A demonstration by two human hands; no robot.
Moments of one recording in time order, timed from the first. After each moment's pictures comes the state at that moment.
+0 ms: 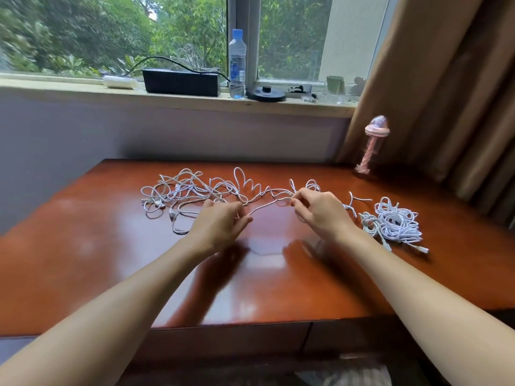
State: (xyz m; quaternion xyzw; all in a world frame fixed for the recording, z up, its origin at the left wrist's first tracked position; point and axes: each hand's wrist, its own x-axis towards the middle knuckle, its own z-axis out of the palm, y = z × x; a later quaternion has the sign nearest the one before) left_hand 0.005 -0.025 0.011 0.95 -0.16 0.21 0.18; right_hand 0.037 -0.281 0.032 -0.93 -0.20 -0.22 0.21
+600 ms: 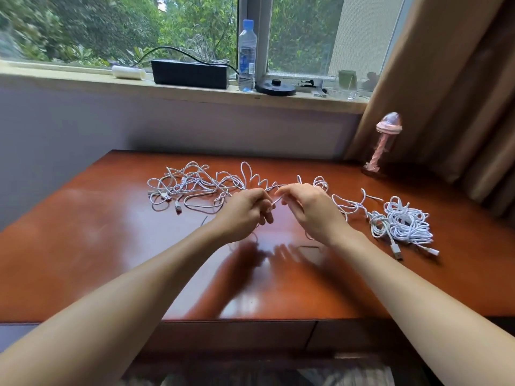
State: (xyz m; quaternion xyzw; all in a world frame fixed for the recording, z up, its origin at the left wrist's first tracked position) left_hand 0.004 -0.054 0.029 0.86 -0.18 0.09 0.46; right_hand 0.034 -0.251 0.029 -0.88 -0.33 -0.26 0.22
